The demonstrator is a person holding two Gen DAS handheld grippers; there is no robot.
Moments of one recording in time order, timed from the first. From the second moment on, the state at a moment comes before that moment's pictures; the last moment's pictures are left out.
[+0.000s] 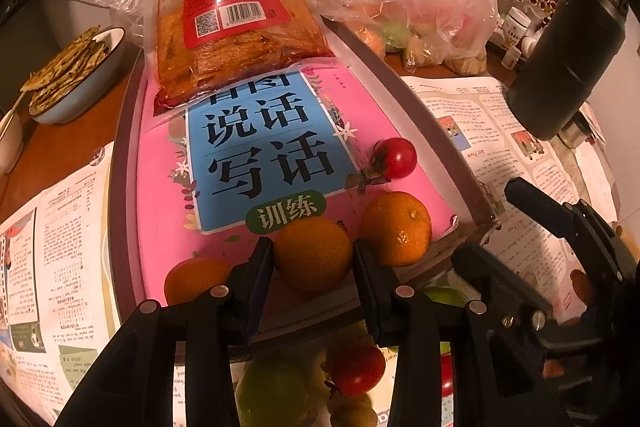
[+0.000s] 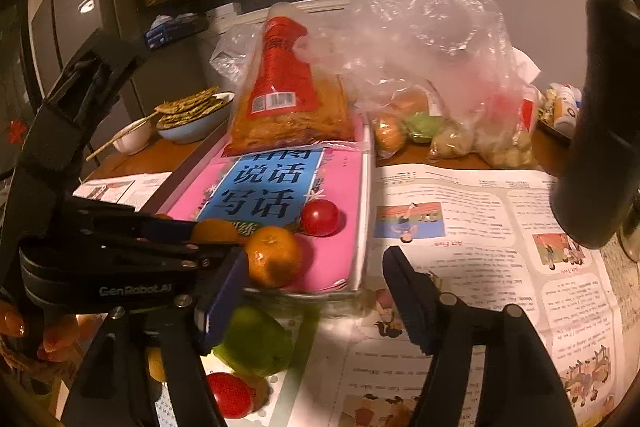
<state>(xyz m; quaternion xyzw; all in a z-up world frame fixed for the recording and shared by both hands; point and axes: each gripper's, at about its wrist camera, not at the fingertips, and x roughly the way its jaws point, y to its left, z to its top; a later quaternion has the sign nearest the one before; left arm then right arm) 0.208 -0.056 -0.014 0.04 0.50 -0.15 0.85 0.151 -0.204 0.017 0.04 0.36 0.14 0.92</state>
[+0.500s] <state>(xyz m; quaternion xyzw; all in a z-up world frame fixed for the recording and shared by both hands) 0.191 -0.045 0.009 0.03 0.47 -0.14 0.87 0.148 -0.210 0.017 0.05 0.37 0.12 0.92</state>
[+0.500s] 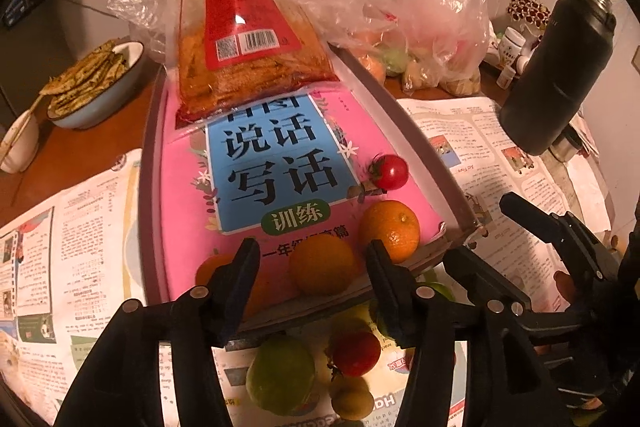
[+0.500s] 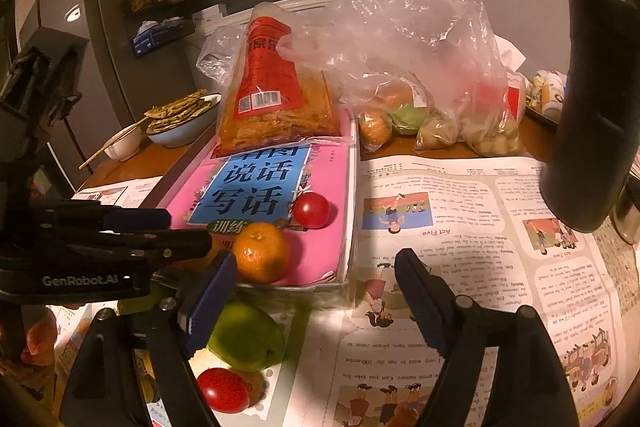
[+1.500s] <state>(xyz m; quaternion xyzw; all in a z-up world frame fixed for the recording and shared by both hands) 0.159 -0.019 0.047 0.02 0.42 -0.09 0.90 0.131 -0.210 0.040 0.06 0.34 0.13 0.93</state>
